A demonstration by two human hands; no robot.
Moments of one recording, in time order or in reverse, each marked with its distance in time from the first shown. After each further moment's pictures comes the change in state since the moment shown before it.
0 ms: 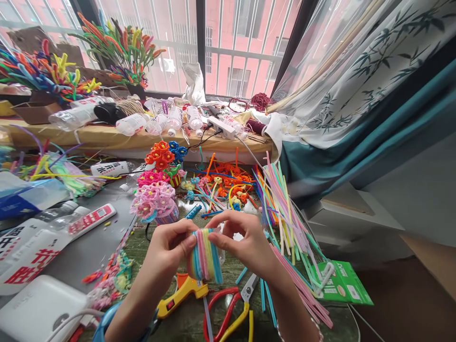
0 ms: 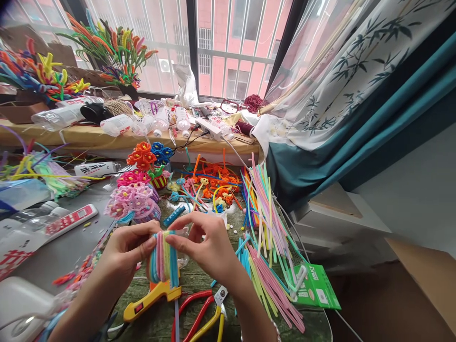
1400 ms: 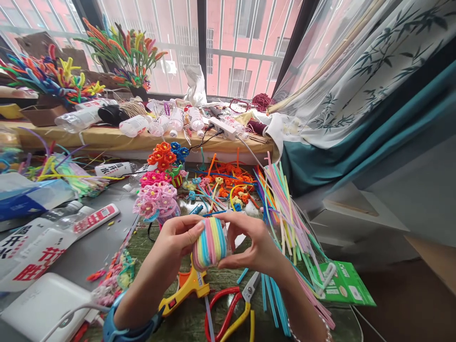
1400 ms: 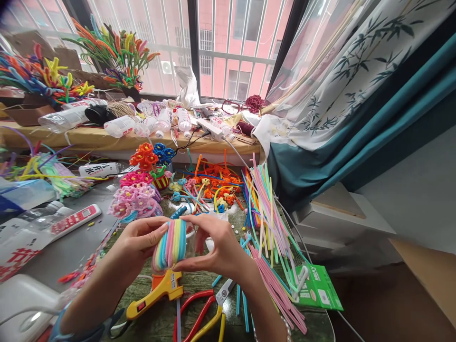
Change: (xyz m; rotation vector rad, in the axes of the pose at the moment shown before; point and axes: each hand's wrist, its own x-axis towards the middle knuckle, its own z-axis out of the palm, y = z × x) left_hand 0.015 0.004 0.003 -0.136 -0.079 -0.275; right_hand -0.007 0.022 -0.018 -0.188 -0.110 -0.282
